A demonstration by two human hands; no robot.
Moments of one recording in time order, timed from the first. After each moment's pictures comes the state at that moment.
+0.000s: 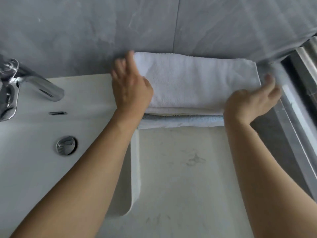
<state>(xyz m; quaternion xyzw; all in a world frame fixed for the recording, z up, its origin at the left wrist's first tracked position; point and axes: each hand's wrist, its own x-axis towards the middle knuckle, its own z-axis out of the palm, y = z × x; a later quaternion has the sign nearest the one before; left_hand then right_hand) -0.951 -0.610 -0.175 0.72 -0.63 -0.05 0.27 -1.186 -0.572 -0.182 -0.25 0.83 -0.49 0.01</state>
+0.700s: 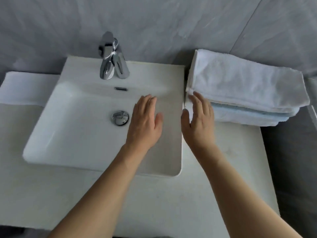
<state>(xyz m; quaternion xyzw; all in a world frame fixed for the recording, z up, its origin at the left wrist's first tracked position) -0.801 -0.441 -0.203 0.65 -0.70 -0.13 0.27 -0.966 -0.454 -0.187 -0.72 0.60 -0.34 0.09</state>
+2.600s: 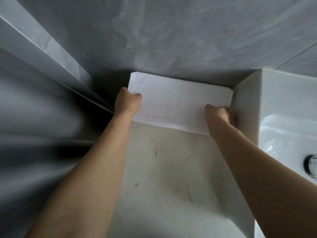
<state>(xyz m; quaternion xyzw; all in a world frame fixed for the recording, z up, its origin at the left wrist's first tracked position) -0.113 -0.593 -0.312 0.85 -0.29 -0.38 0.22 -0.366 -0.620 -0.335 -0.28 0.88 -0.10 0.38</state>
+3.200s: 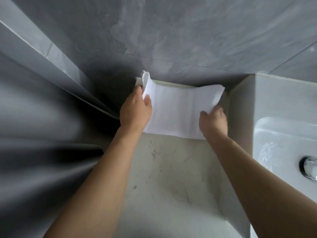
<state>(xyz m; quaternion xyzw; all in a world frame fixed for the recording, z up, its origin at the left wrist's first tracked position) -0.158 -0.568 -0.269 0.81 -0.51 -0.21 0.19 -0.363 -0.593 -0.291 -0.45 0.83 -0.09 0.32</state>
